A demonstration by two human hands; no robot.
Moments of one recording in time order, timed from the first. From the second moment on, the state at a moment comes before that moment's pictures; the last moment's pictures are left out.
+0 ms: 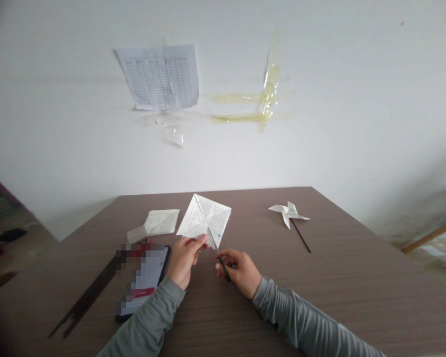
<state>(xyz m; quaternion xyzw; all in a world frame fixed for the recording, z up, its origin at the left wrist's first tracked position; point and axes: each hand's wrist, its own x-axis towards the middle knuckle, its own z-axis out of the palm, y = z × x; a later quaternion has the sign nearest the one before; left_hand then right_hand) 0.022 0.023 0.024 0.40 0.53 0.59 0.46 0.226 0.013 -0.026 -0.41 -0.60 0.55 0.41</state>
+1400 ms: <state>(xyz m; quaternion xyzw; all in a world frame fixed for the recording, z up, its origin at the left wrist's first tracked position) 0.025 0.022 0.025 0.39 0.52 0.59 0.47 0.224 0.011 -0.019 -0.41 -0.60 0.55 0.41</state>
